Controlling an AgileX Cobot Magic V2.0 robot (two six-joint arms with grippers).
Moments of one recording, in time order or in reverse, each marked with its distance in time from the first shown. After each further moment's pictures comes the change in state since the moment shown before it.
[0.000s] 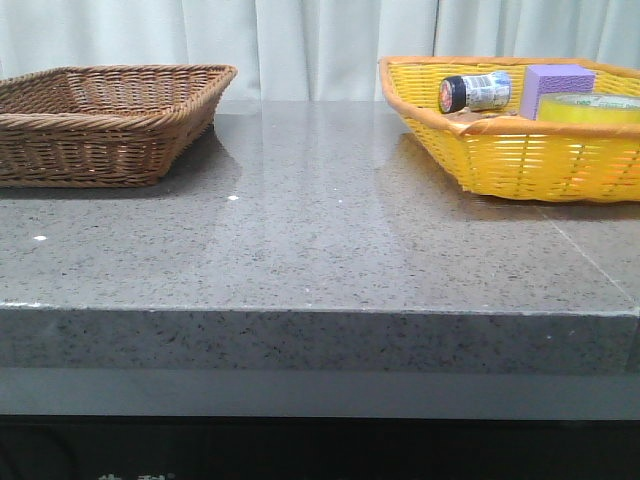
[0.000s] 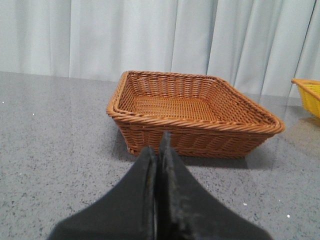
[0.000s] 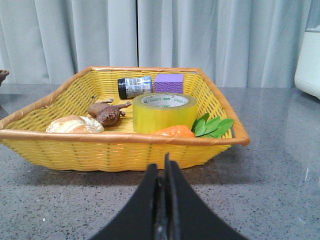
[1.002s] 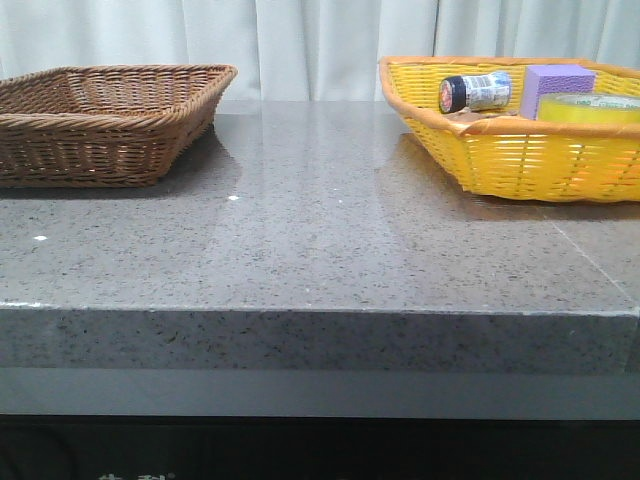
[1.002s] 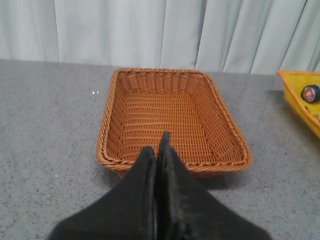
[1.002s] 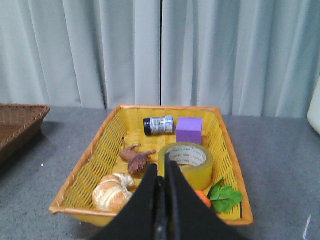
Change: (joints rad) left arm 0.000 0.472 -0.789 0.004 0.624 0.000; right arm 0.000 0.285 -0.719 0.019 0.559 0.000
